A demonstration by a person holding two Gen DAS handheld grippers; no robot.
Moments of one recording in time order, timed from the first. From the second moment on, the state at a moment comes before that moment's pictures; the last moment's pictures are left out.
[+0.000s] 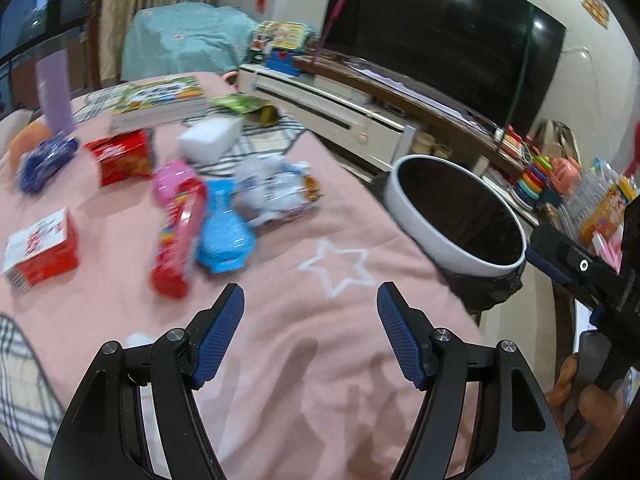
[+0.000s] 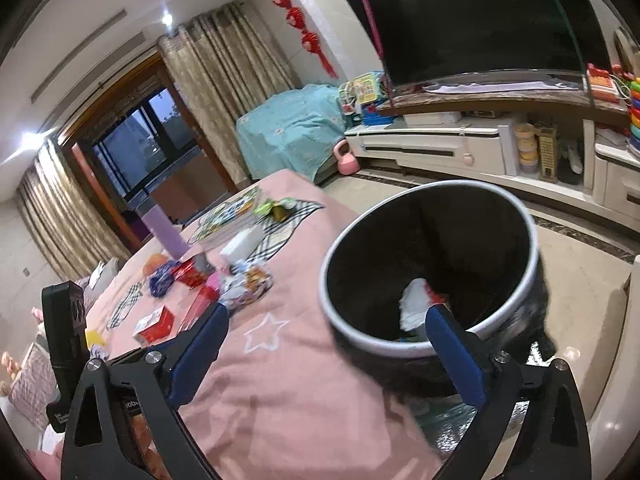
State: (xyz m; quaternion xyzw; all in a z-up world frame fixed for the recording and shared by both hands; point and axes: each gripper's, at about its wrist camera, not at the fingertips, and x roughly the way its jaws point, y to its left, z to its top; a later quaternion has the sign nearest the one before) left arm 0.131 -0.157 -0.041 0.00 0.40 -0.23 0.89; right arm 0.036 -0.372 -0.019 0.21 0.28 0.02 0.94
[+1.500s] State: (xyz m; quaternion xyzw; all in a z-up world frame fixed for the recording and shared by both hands) left arm 0.197 -0.092 -0.061 0.00 0.43 -0.16 0.89; right arm 0.142 -0.278 -0.044 0.17 0.36 0.11 0.91
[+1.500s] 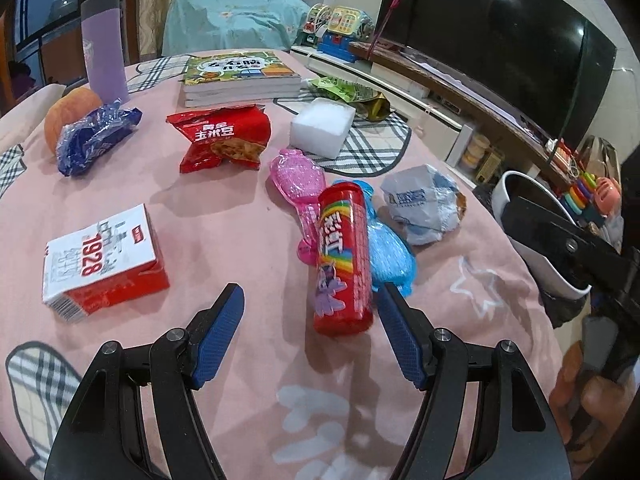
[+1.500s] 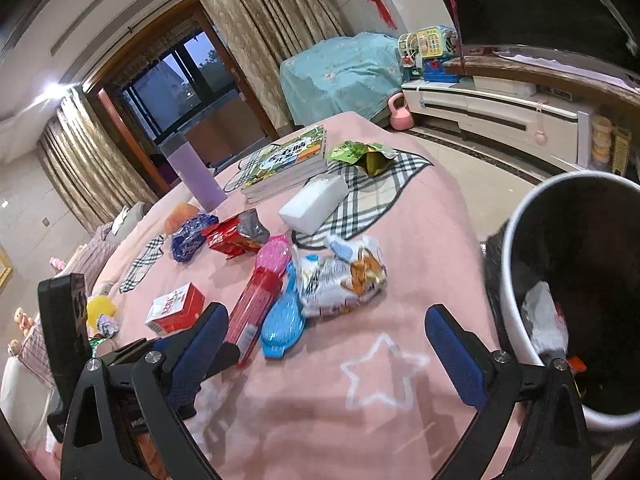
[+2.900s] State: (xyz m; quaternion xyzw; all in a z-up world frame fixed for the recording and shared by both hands) left arm 0.136 -0.152 -0.053 0.03 0.42 -0.29 0.86; right arm 0.091 -0.321 -0.045 0.21 0.36 0.07 0.91
